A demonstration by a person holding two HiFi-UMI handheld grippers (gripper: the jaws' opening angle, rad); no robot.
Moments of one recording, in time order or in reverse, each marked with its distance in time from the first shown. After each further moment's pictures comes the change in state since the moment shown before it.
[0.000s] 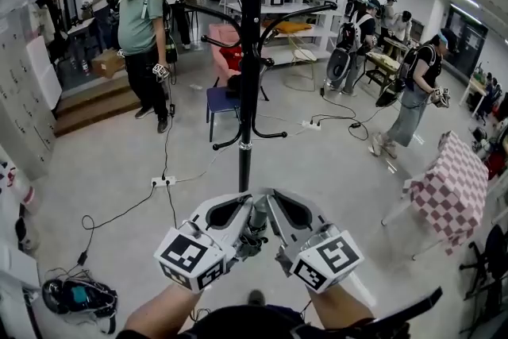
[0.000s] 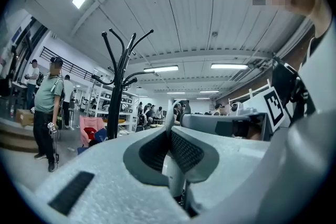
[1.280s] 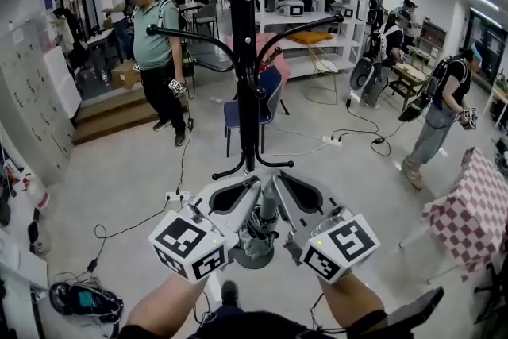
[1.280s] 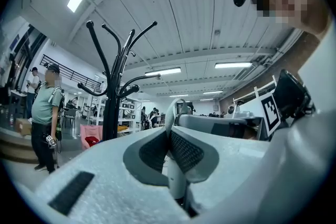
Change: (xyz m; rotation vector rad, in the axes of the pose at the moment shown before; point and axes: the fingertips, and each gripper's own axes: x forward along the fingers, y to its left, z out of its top) left arm 0.107 0.049 0.052 0.054 -0.035 0.031; right arm 0.065 -0.100 0.050 -0.036 -0.080 0.104
